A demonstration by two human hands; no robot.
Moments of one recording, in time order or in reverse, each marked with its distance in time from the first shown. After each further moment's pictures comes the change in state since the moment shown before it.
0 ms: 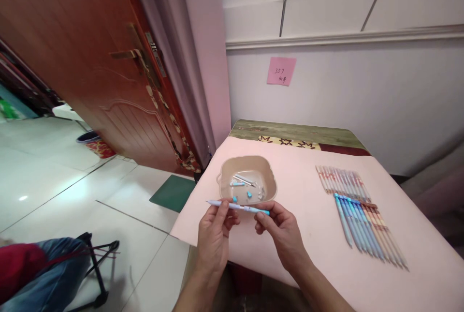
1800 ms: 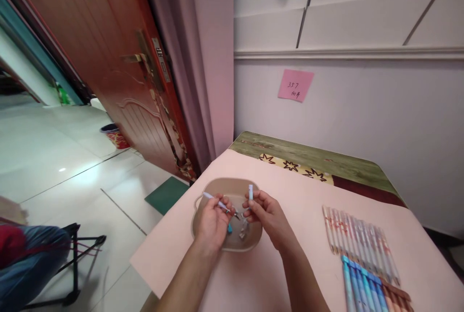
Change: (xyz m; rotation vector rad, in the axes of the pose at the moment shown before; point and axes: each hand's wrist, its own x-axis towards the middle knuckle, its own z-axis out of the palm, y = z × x) left_hand 0.107 -0.034 0.076 -0.270 0.153 -0.111; right_hand 0.144 -0.022 -0.056 -0.087 -0.295 0.138
